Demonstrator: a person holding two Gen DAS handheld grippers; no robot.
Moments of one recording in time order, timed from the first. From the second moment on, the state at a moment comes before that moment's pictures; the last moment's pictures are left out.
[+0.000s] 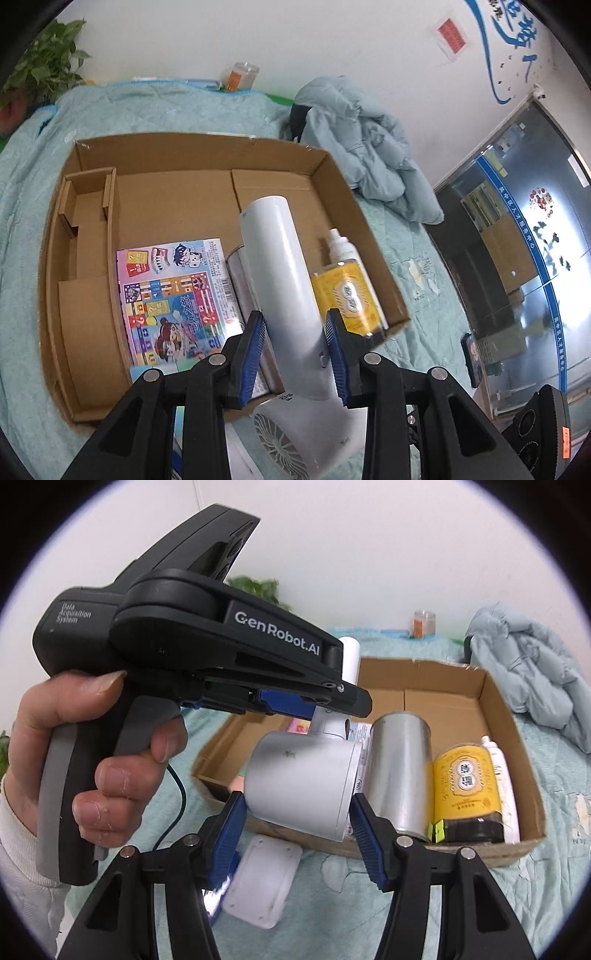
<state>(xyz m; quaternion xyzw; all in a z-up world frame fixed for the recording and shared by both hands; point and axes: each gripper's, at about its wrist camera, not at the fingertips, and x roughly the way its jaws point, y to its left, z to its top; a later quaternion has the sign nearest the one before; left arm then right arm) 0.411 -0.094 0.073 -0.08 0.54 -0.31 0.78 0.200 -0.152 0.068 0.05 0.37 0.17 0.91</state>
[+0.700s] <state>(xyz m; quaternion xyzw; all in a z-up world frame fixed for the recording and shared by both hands) 0.465 -0.082 -0.036 -0.10 0.63 -0.29 0.71 0.260 -0.151 0.011 0.08 0.48 0.17 0.86</state>
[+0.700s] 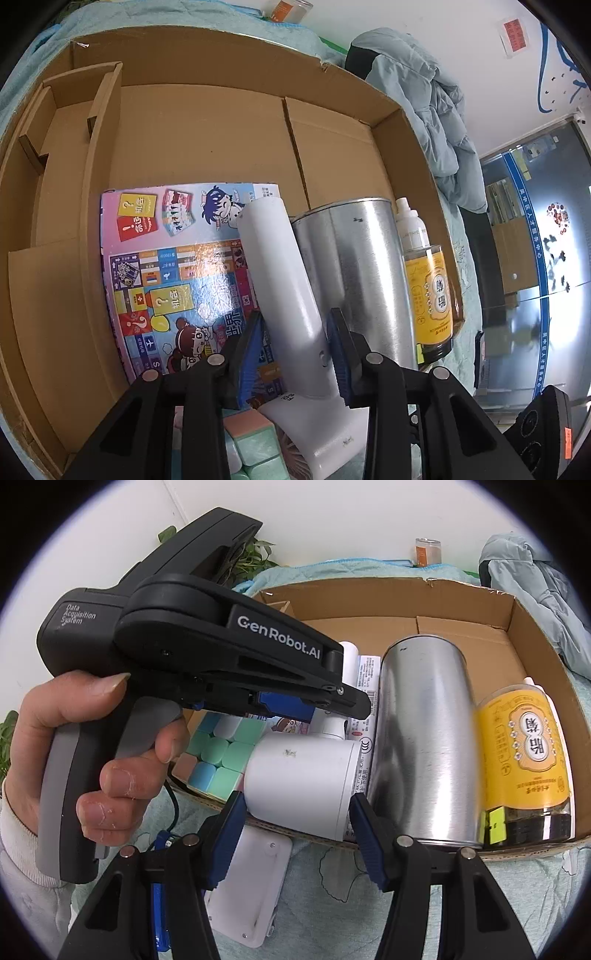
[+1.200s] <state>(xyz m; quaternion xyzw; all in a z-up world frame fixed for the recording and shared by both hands) 0.344 -0.038 0.067 -0.01 0.38 -0.21 0.90 0.161 -0.163 0.052 0.03 0.33 0.07 0.94</state>
